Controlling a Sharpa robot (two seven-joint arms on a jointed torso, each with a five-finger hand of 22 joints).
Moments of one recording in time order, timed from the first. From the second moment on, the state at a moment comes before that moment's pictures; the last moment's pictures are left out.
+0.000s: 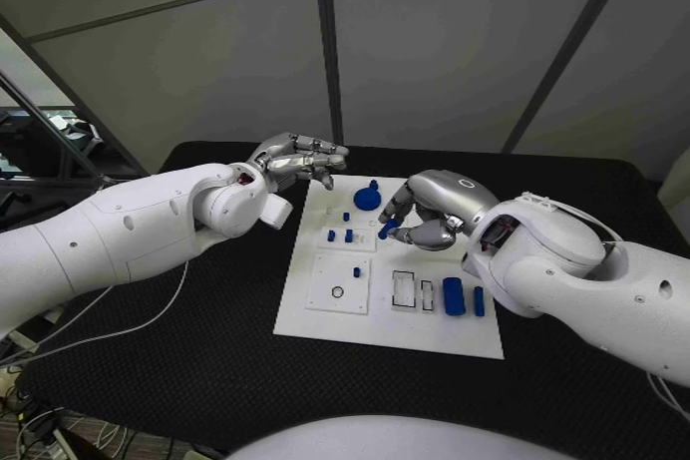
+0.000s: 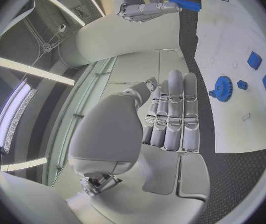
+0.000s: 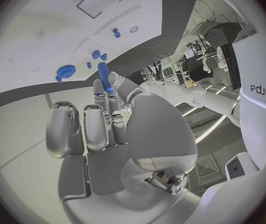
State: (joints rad) left arm 1.11 -0.83 0.12 1.31 -0.18 -0.05 0.22; left_hand 1.38 -0.14 0.46 -0.02 0.10 1.02 0.17 0.09 0.14 1.19 0.10 0.12 0.15 1.25 0.01 0.63 0.55 0.19 1.02 0.11 0.64 0.80; right arm 1.08 -0.72 0.14 1.76 -1.67 -0.22 -0.27; right_hand 1.31 -0.04 0.41 -0.19 0.20 1.17 0.11 0.08 0.09 1.28 0.04 0.12 0.08 1.47 -0.04 1.32 1.16 0.07 1.46 0.06 1.36 1.30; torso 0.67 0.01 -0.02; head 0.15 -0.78
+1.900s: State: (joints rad) left arm 1.11 -0.81 0.12 1.29 -0.18 -0.05 0.22; left_hand 1.38 -0.14 0.46 -0.02 0.10 1.02 0.17 0.09 0.14 1.19 0.10 0.12 0.15 1.25 0.01 0.63 0.55 0.19 1.02 0.11 0.64 0.80; right arm 1.05 -0.52 -0.01 1.60 -1.65 -0.17 -0.19; right_hand 1.30 -0.04 0.42 -0.20 0.20 1.16 0.11 0.07 0.09 1.28 0.04 0.10 0.08 1.47 -0.04 1.32 1.16 0.07 1.46 0.07 1.36 1.31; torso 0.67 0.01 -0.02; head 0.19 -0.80
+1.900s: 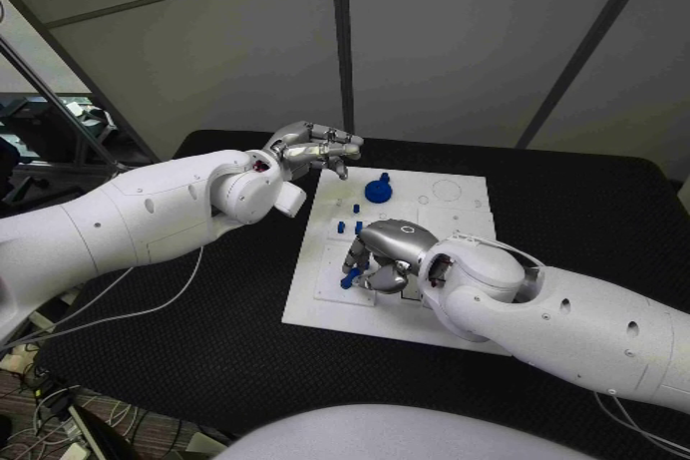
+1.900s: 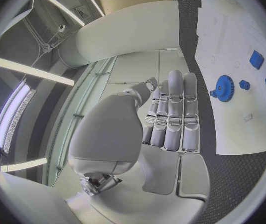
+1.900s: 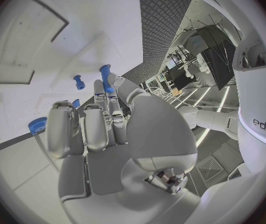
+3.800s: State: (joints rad) left arm 1.12 -0.82 0.12 1.29 -0.18 -0.05 0.21; left_hand 1.38 -0.14 0.46 -0.02 0.10 1.02 0.17 0.09 0.14 1.19 0.10 0.12 0.15 1.25 0.01 0.62 0.54 0.19 1.02 0.12 0.63 0.80; right arm 1.04 -0.69 -0.01 1.72 -1.60 -0.30 -0.13; right_hand 1.22 -0.11 0.32 -0.17 0.14 1.03 0.15 0.07 0.07 1.13 0.09 0.13 0.08 1.46 0.01 1.28 1.10 0.09 1.41 0.10 1.26 1.19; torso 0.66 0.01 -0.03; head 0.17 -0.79
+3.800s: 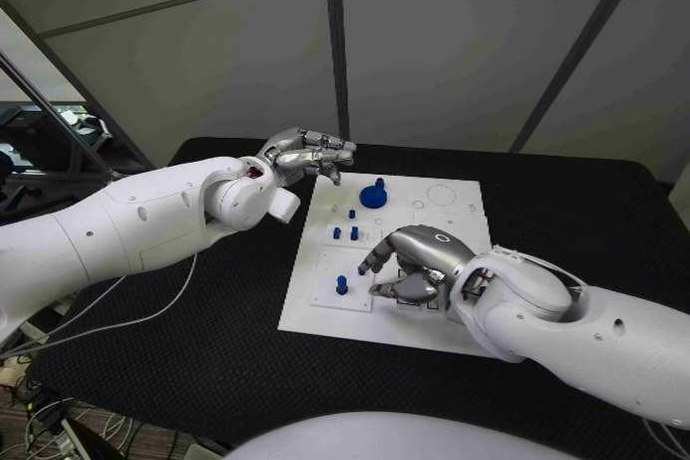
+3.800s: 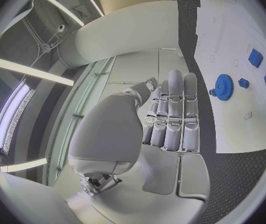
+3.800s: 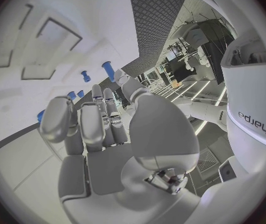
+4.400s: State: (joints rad) left arm 1.11 -0.82 0.12 1.29 -0.19 -0.05 0.21; left_hand 1.37 -0.13 0.46 -0.02 0.10 1.02 0.17 0.09 0.14 1.19 0.10 0.12 0.15 1.25 0.01 0.62 0.54 0.19 1.02 0.12 0.63 0.80; right arm 1.05 -1.01 0.04 1.85 -1.36 -0.40 -0.30; right_hand 1.13 -0.15 0.18 0.10 0.17 1.17 0.05 0.12 0.23 1.44 -0.03 1.21 1.13 1.47 -0.09 1.42 1.29 0.03 1.47 0.02 1.52 1.31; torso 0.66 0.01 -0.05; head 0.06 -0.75
